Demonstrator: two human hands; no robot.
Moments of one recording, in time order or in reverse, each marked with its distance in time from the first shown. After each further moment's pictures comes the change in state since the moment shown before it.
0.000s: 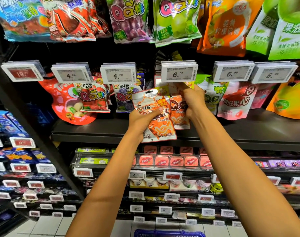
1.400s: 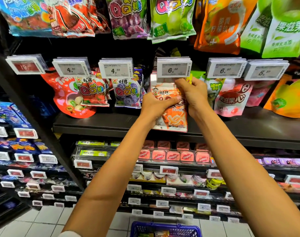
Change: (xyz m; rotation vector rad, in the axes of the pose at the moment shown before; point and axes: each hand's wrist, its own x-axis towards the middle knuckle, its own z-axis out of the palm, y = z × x) left_hand -0.029 0.032 0.060 0.244 -0.055 0.142; right_hand -0.028 -0.018 -0.016 -0.116 -0.134 -0.197
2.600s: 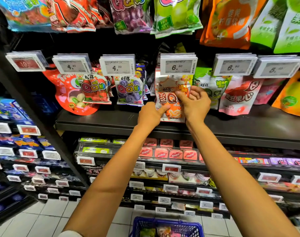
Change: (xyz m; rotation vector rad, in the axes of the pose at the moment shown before) left_hand 0.019 -0.042 -0.019 0.774 0.045 -0.032; right_hand 0.008 0.065 -0.011 -0.099 0.307 -0.085
